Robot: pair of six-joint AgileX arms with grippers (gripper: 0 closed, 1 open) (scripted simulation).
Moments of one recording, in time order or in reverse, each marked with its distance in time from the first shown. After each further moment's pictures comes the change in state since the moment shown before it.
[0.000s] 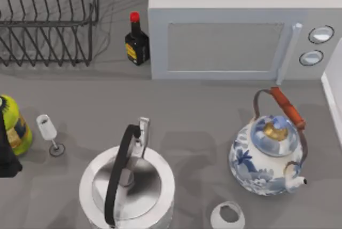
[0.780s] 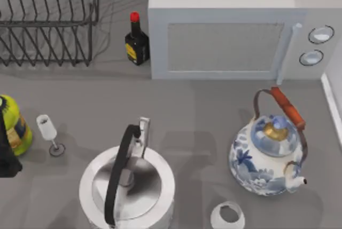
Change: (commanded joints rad) left arm 0.000 0.000 0.000 0.000 0.000 0.000; right arm 0.229 0.799 1.261 -0.367 0.031 0.299
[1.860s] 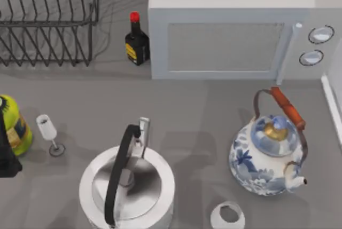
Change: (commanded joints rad) left arm 0.000 0.000 0.000 0.000 0.000 0.000; right arm 0.023 -0.065 -0.315 0.238 0.000 0.026
